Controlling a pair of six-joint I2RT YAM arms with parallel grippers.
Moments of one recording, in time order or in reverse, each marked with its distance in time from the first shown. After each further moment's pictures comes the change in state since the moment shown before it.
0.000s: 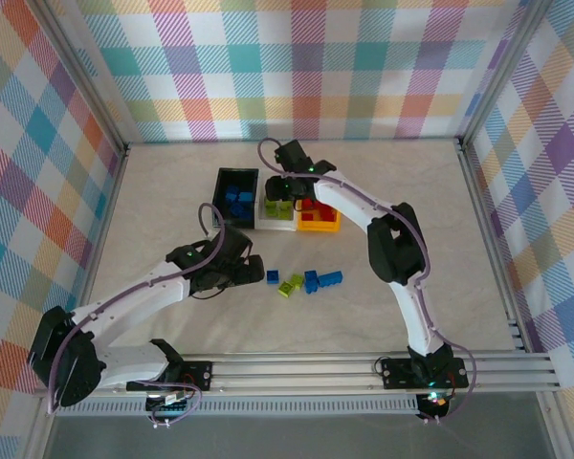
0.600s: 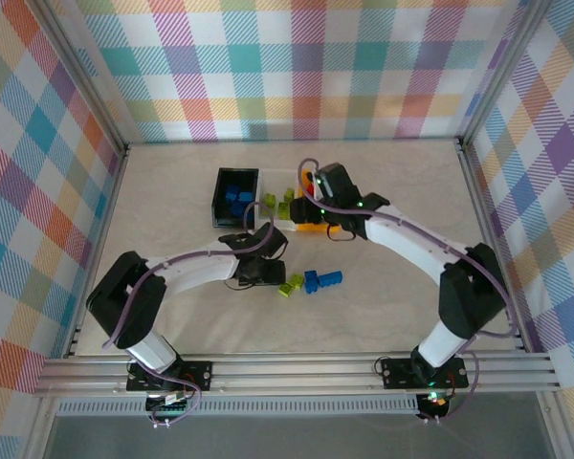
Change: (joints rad) left arm -0.074 0.421 0.139 0.153 0.078 0.052; right arm 0.001 -0.644 -0.739 0.219 -0.038 0.026
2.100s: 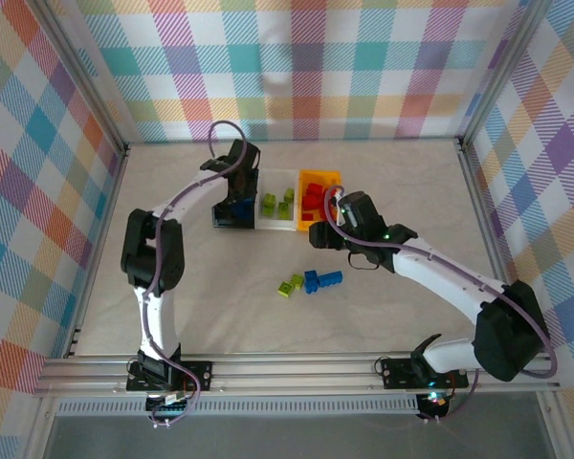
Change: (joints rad) left arm 0.399 0.404 0.712 -0.138 -0.234 0.076; right arm -0.003 -0.274 -0.303 0.044 0.019 0.057
